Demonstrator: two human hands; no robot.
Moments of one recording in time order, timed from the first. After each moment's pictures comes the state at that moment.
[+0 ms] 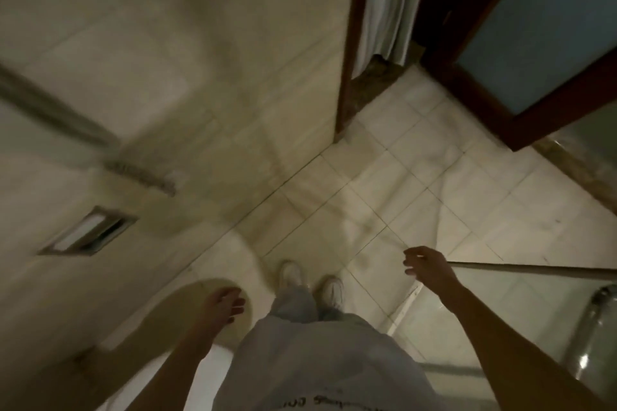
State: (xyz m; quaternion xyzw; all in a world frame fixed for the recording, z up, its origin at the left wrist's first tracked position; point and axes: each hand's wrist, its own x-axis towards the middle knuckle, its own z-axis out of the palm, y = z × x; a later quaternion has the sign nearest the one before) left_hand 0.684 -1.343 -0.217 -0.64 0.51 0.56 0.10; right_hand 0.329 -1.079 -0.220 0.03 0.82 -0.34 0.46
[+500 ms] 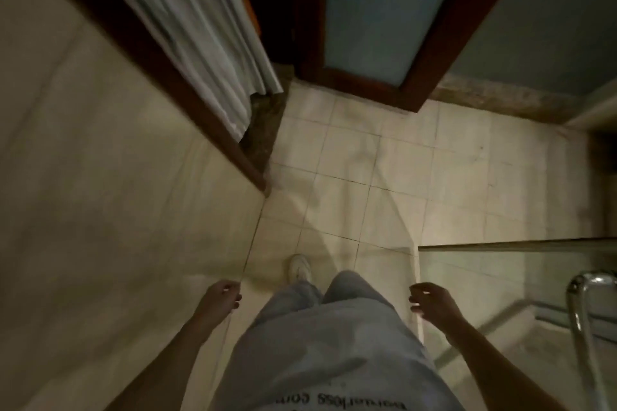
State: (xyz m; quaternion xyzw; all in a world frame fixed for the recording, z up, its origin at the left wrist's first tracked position) left_hand 0.327 -1.516 -0.237 -0.44 0.72 0.43 0.32; right_hand 0.263 -1.070 -0.252 0.33 0.76 -0.43 0.37
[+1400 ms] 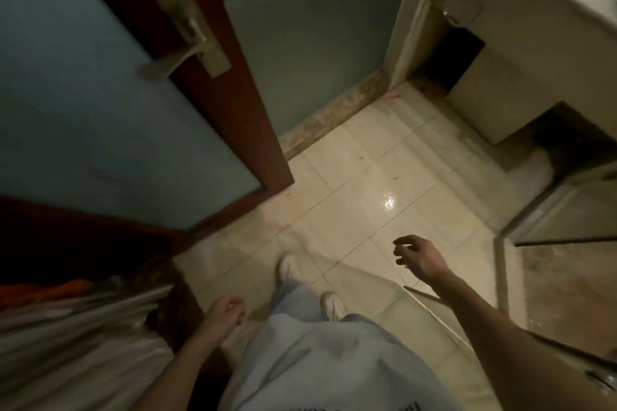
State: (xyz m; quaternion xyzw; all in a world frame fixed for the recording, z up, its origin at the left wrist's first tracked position) left_hand -0.292 -1.294 -0.223 -0.06 0.84 0.23 0.48; right_hand -0.089 -0.917 -0.215 0.53 0.65 -0.53 0.13
